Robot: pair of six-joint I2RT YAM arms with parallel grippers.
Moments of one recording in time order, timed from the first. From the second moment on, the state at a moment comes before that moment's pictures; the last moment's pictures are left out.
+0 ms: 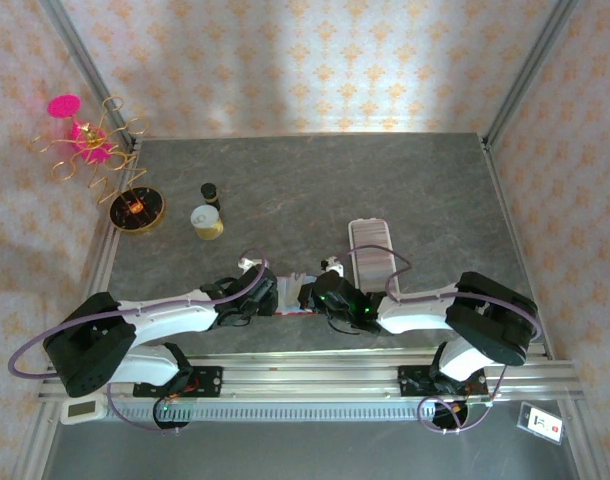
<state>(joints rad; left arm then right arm) -0.79 1.30 0.47 -0.22 -0.18 -0.76 1.07 1.52 0.54 0.32 0.12 1.16</state>
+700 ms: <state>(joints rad) -0.79 1.29 0.46 -0.20 -0.19 -0.78 1.07 1.54 0.54 0.36 0.08 1.20</state>
